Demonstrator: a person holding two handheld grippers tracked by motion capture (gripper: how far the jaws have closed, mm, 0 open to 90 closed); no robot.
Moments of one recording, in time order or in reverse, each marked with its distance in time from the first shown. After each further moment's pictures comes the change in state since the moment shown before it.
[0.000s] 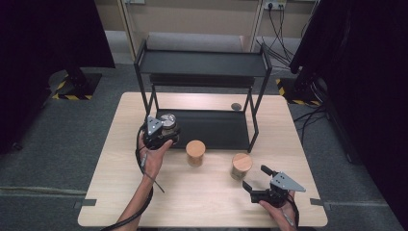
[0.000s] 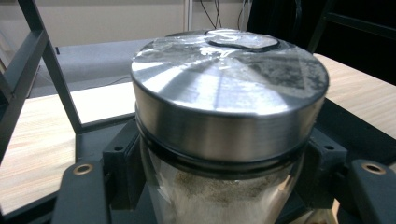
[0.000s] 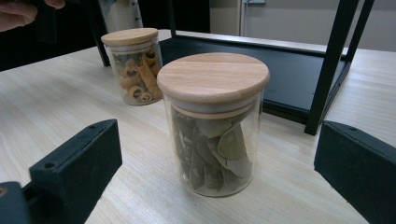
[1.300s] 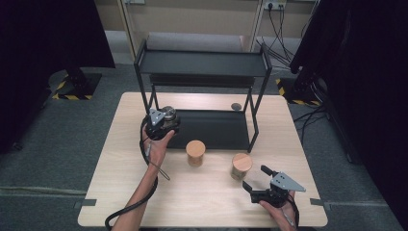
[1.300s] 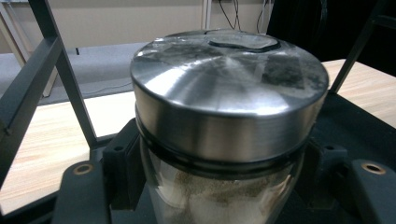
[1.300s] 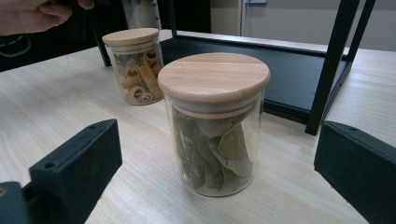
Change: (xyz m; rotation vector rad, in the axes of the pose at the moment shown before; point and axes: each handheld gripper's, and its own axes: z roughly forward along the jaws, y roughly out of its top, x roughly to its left) left arm 0.003 0.006 0.034 -0.003 0.072 -0.005; right arm -0.001 0.000 0.000 0.000 0.004 0.001
